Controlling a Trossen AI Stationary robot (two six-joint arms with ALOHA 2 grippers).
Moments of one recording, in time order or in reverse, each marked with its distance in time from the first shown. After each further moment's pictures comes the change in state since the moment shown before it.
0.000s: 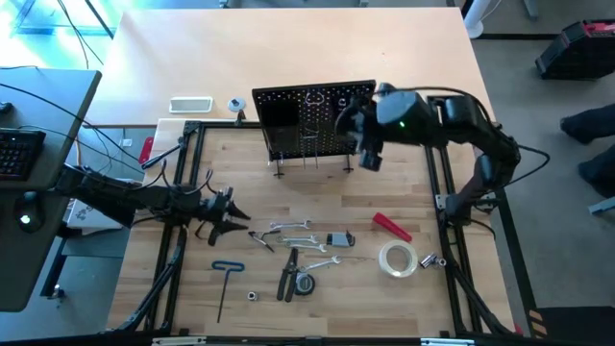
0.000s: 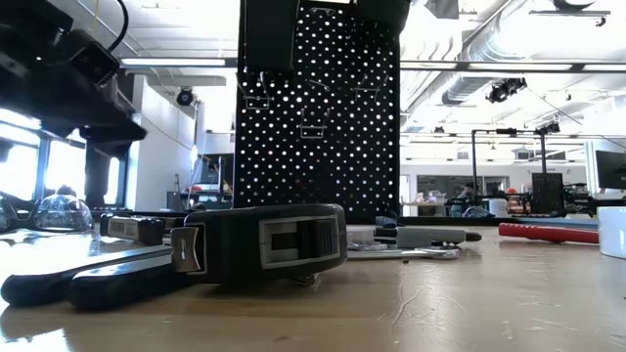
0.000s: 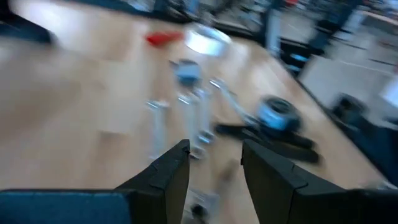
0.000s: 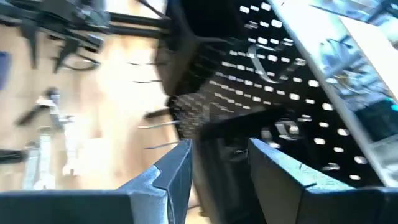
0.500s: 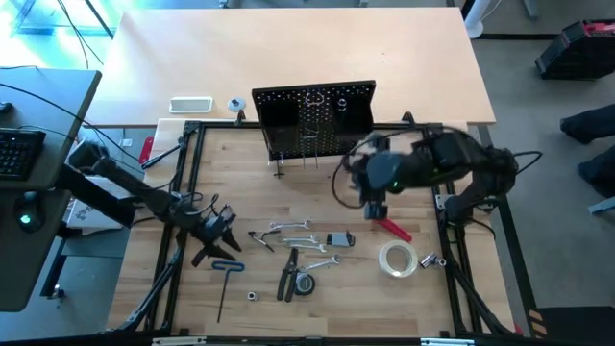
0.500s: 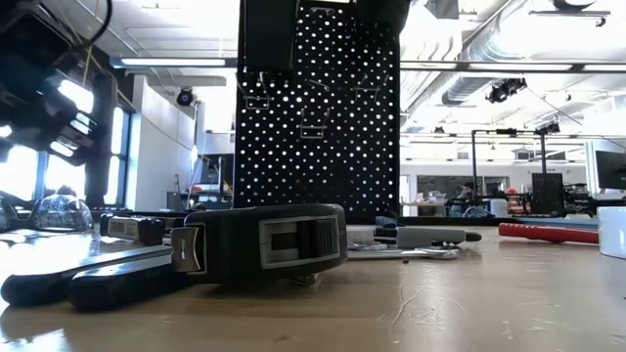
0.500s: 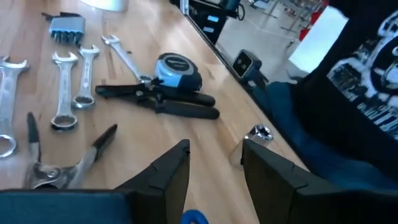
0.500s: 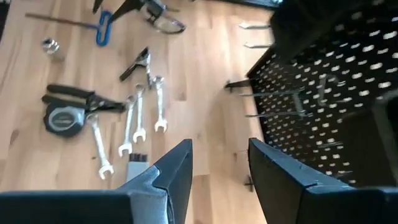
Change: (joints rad) left arm -0.363 0.218 0.001 0.191 -0.029 -0.121; right arm 0.246 0.018 -0.111 -0.099 -0.068 0.223
